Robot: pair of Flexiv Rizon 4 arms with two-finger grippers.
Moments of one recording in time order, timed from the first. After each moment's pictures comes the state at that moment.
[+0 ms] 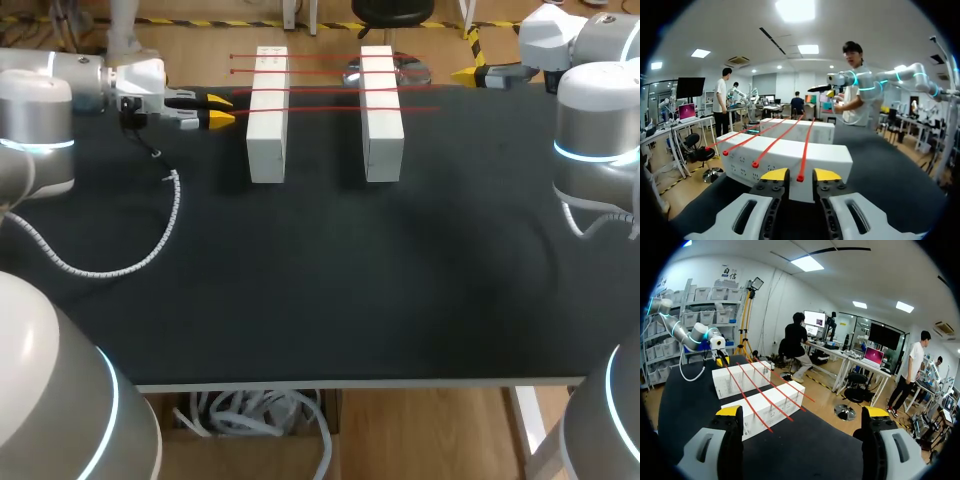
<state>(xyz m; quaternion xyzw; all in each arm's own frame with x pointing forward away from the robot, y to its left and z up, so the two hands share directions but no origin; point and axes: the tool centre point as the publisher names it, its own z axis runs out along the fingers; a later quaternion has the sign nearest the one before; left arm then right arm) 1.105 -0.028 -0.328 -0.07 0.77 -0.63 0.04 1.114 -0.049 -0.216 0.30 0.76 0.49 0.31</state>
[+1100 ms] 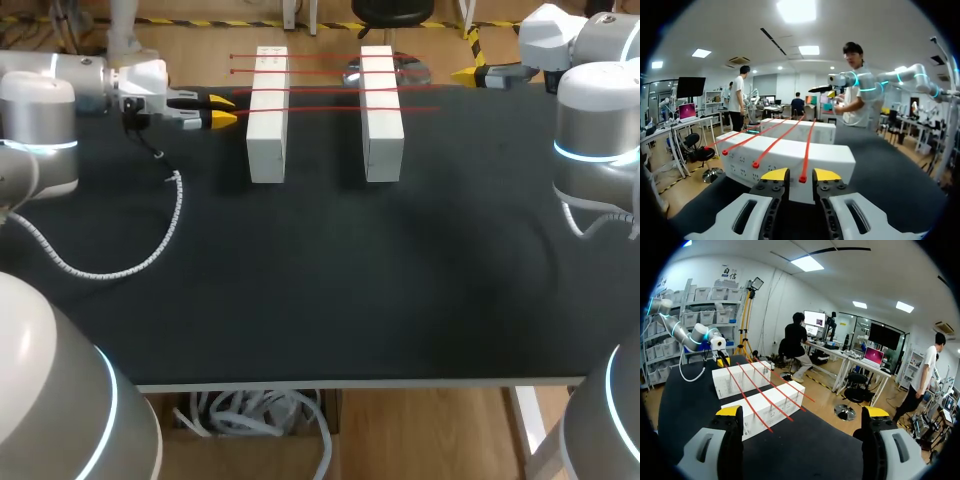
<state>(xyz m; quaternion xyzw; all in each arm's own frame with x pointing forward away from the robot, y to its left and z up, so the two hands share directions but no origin) 1.109 -0.030 -0.331 -0.08 0.77 -0.63 0.04 1.114 -0.049 -0.216 0.30 0.76 0.49 0.31</state>
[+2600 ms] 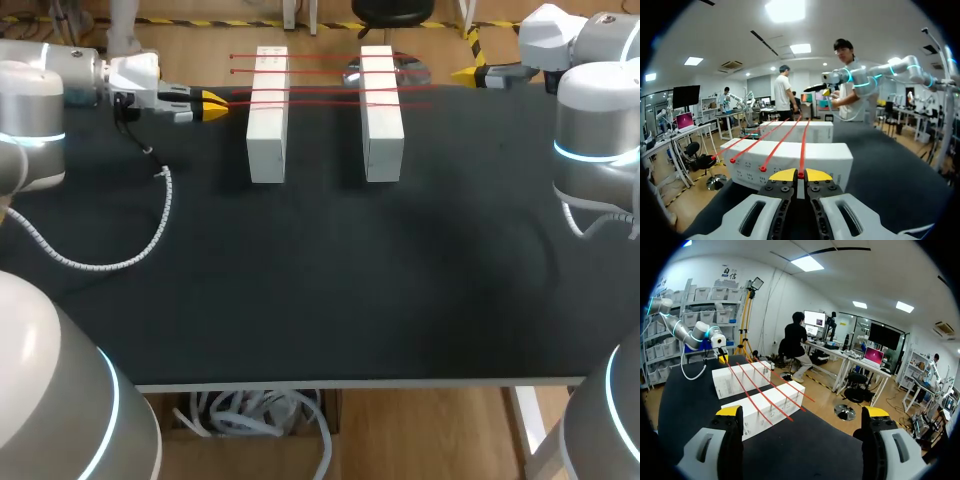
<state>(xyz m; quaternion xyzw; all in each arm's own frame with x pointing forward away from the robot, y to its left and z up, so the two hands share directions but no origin) 1.113 -0.016 -0.319 -0.04 0.78 -0.62 0.06 1.114 -0.049 -0.216 0.30 0.76 0.49 0.31</state>
